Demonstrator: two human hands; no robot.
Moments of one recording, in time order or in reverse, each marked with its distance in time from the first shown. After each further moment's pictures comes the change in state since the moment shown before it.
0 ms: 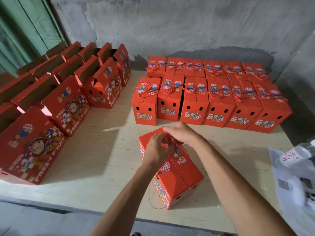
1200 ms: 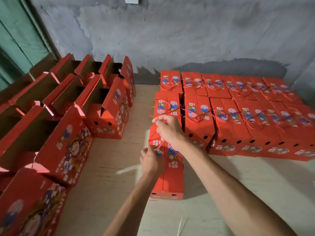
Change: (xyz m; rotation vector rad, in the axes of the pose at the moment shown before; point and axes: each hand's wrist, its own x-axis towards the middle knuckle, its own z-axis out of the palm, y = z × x) left_hand 0.223 -0.126 -0.124 0.089 -0.084 -0.430; right_hand 0.239 -0.197 0.091 0.427 0.283 -0.139
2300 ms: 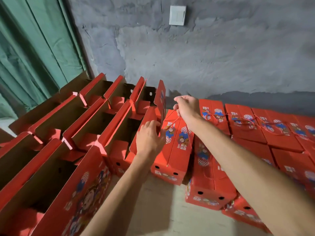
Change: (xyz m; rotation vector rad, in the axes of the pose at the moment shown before) left_hand 0.269 0.056 -0.160 0.219 0.394 0.342; right_hand 0.287 -0.109 0.091 0.079 0.098 -0.103
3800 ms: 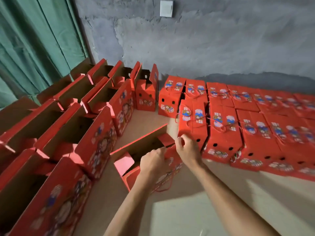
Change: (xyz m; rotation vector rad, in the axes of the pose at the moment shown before) left_hand -0.277 0.009 -0.035 0.281 -0.368 0.113; right_hand -0.300 0.141 -0.087 -0.607 0.100 -0.270
